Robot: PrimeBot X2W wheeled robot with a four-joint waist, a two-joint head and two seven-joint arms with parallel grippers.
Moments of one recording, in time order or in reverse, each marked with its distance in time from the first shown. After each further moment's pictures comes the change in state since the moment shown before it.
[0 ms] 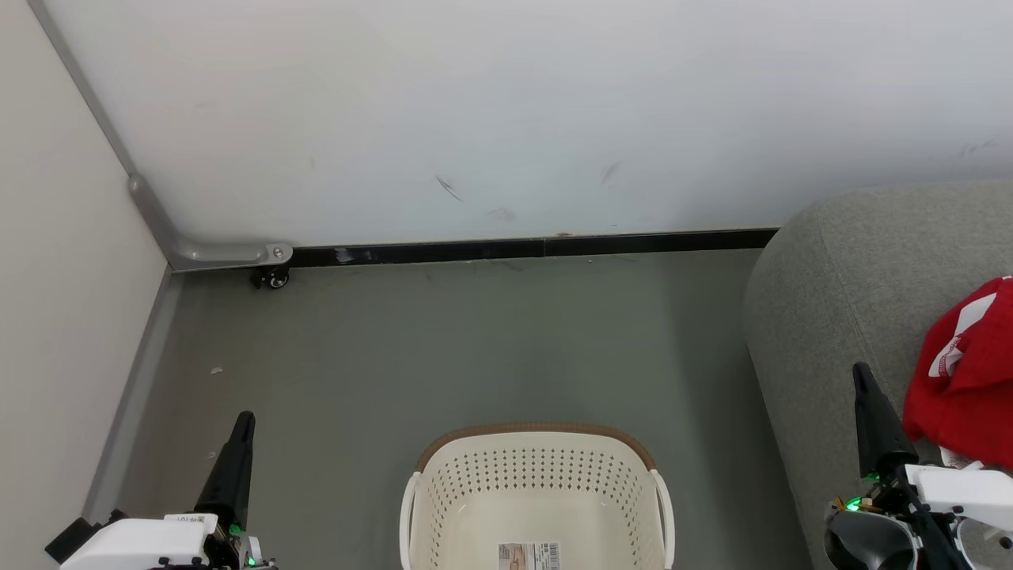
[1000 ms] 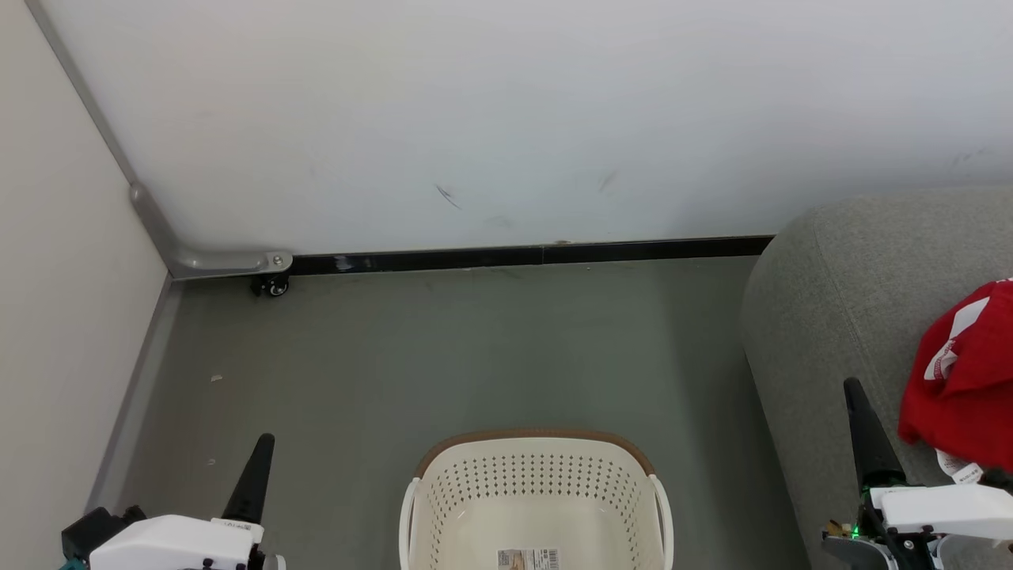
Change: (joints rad) left arm 0.018 0.052 -0.106 0.000 0.257 0.095 -0.073; right arm 0.051 0.014 0.009 -0.032 -0.322 0.000 -0.039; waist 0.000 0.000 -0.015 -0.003
